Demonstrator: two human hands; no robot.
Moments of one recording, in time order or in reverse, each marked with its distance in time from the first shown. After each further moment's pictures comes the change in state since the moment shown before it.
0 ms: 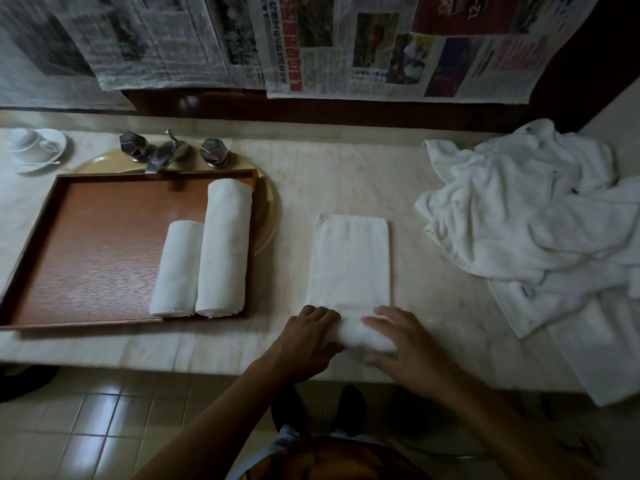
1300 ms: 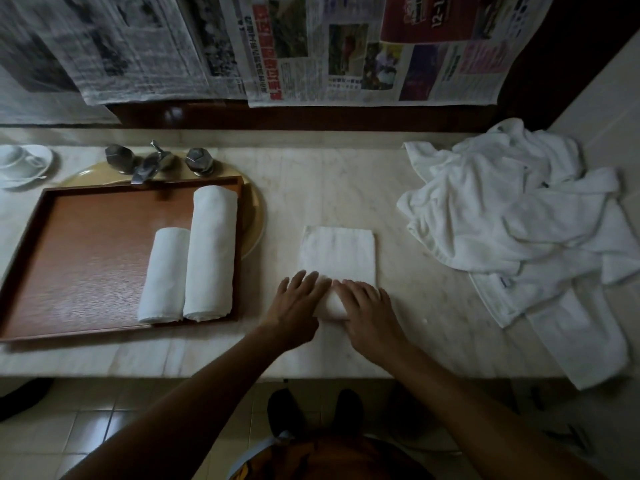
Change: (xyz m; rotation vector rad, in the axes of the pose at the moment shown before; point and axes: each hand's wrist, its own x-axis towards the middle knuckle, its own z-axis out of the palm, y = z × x) left_hand 0.044 -0.012 -0.009 0.340 0.035 0.013; right_hand 0.052 -0.002 0.036 -0.438 0.211 -0.103
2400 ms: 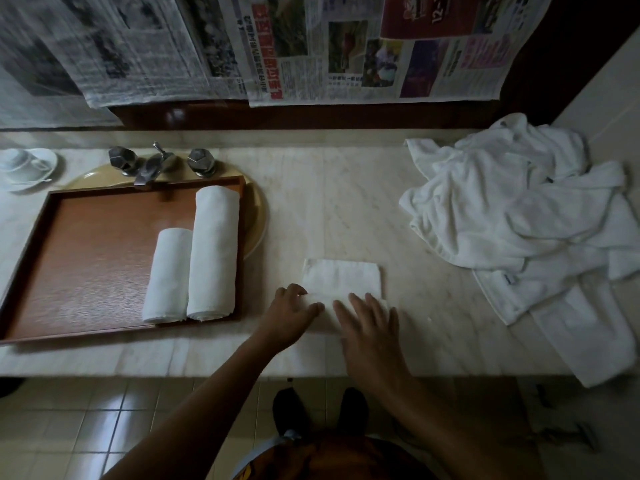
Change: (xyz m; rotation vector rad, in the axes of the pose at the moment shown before) left_hand -0.021 0.003 -0.012 -0.683 -0.022 -0.461; right_hand -0.039 -0.040 -0.007 0.082 -0.036 0.167
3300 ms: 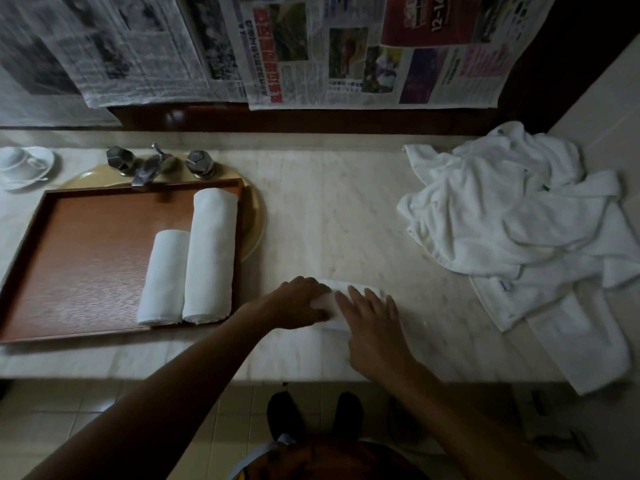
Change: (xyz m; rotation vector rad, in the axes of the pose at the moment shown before) left_hand 0.036 0.035 -0.029 0.492 -0.335 0.332; right_hand 0.023 0.010 -0.031 -0.098 -0.140 -0.027
